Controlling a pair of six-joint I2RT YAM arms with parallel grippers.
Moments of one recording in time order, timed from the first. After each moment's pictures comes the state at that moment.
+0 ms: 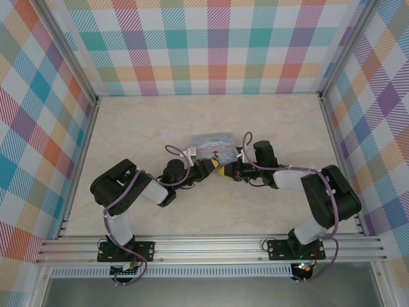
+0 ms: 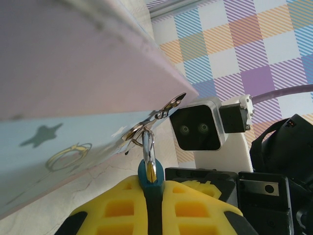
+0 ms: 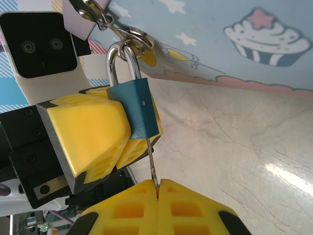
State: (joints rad) left arm -0.69 1.83 0.53 1.17 0.32 -1.20; right arm 0.42 1.58 0.61 0.33 -0.91 0.85
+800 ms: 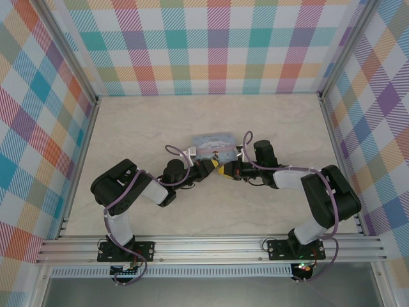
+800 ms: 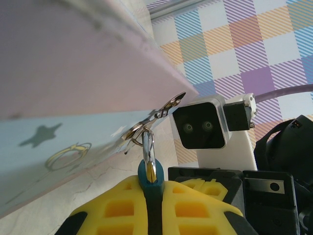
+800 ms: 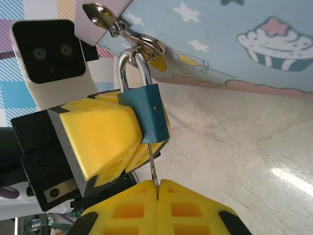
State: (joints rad) left arm -0.69 1.84 0.53 1.18 0.32 -1.20; right arm 0.42 1.58 0.61 0.36 -0.91 0.89
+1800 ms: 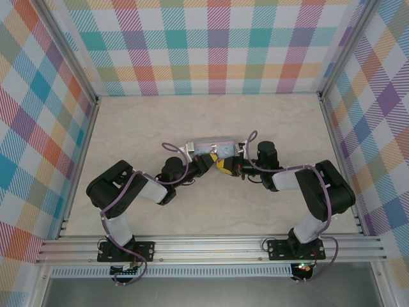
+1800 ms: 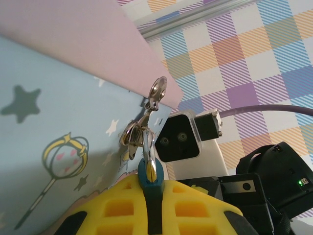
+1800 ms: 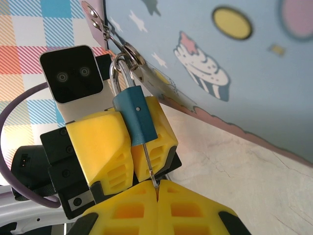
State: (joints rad) left arm -0.69 1.79 0.55 1.18 0.27 -1.20; right arm 0.40 1.66 0.55 0.76 -0.96 1.20
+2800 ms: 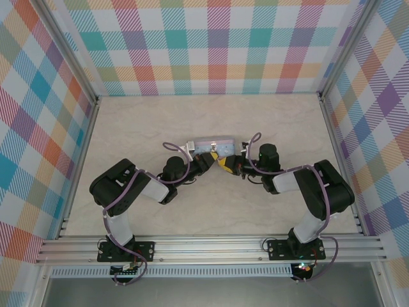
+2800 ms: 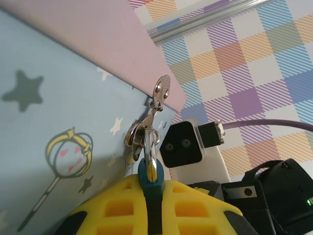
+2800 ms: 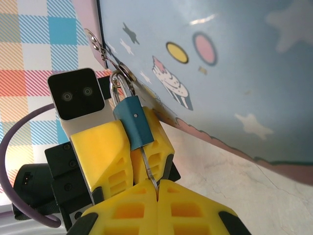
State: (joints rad) left arm -0.69 1.83 0.57 1.20 0.24 -1.18; right arm 0.41 1.67 0.51 0.89 -0.85 1.26
